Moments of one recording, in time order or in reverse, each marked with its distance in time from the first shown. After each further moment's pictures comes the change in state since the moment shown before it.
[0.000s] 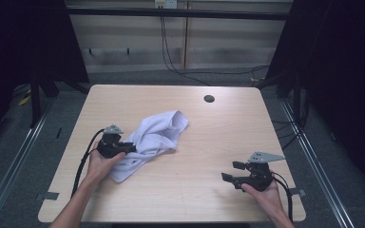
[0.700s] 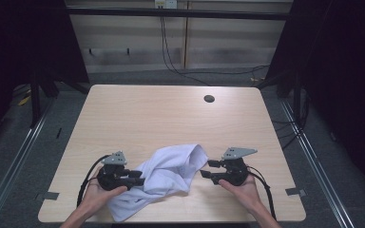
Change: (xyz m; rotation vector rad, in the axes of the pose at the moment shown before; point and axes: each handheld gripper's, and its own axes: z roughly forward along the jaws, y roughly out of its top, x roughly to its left) left arm -0.076 -0.017 -0.039 -0.026 -0.199 0.101; right arm 0.036 0.030 0.050 0.041 0.090 -0.107
